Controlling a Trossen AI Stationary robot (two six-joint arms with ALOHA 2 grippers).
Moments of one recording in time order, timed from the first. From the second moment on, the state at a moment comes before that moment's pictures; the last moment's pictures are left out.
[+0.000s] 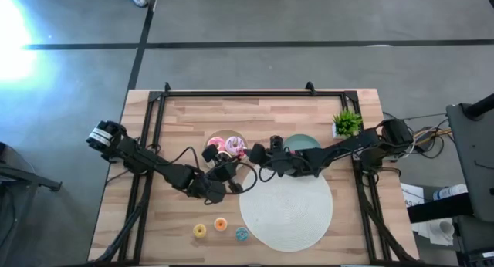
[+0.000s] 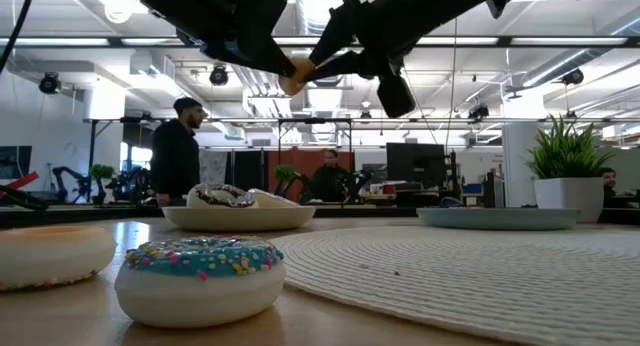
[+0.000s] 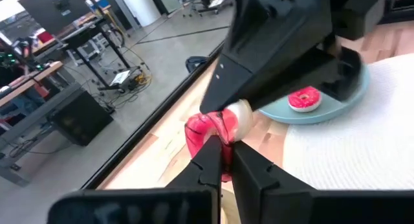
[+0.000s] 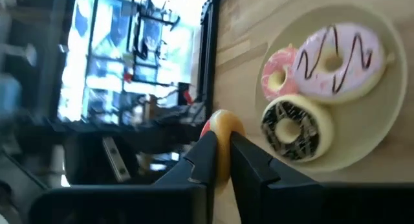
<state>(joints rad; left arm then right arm) -0.41 1.57 0.94 0.04 -1.09 -0.18 0.19 1.69 1.01 0.28 0.62 1.57</state>
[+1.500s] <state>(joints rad) -0.01 1.89 1.20 0.22 -0.12 0.34 0.18 1.02 1.01 -0.44 0.79 1.11</state>
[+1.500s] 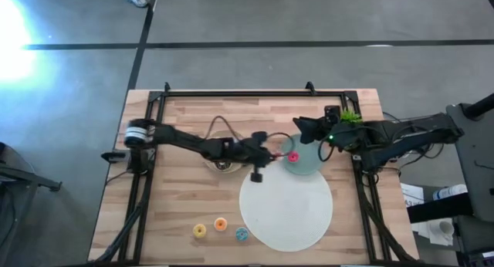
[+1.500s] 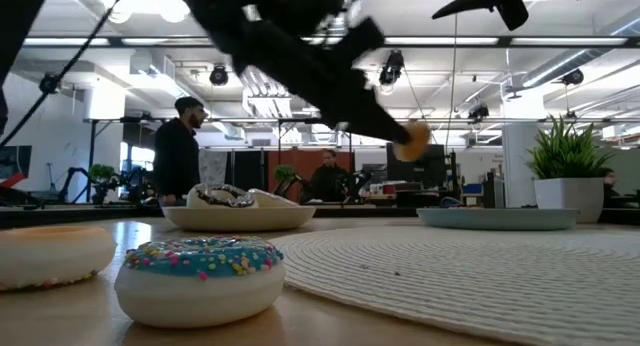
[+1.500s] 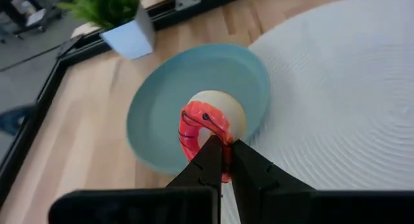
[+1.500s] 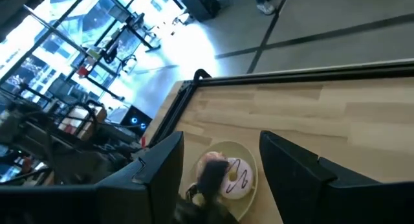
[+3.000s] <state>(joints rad) 0.09 2.24 1.90 -0.48 -0.19 0.41 0.18 0.81 1.00 -0.48 0.78 0.91</state>
